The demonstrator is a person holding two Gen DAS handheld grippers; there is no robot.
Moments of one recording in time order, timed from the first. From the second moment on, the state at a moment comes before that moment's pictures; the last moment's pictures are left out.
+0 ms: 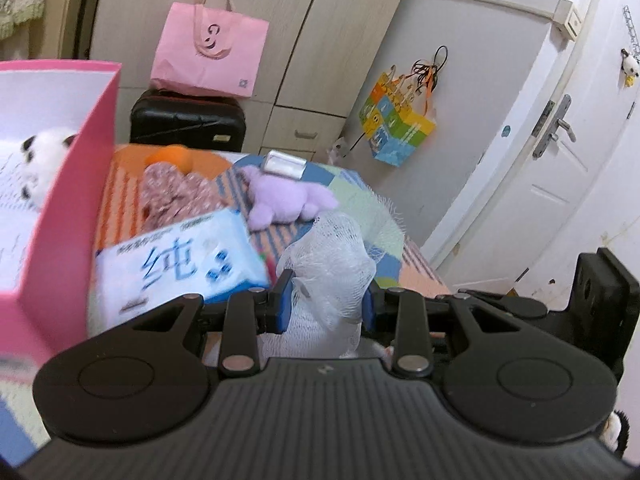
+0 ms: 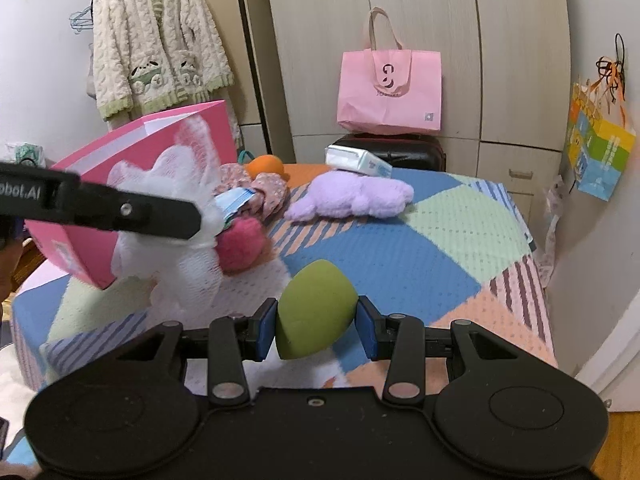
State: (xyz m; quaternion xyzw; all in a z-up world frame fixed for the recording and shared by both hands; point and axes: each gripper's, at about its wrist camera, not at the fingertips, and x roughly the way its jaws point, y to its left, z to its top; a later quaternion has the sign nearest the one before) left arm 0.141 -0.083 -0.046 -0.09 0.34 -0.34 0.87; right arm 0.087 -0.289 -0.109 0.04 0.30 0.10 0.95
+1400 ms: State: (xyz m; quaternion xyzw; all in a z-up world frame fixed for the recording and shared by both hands) left arm 0.088 0.112 0.012 -0.02 0.39 -0.28 0.88; right arm 0.058 -0.121 0.005 -0.04 0.33 0.33 0.89
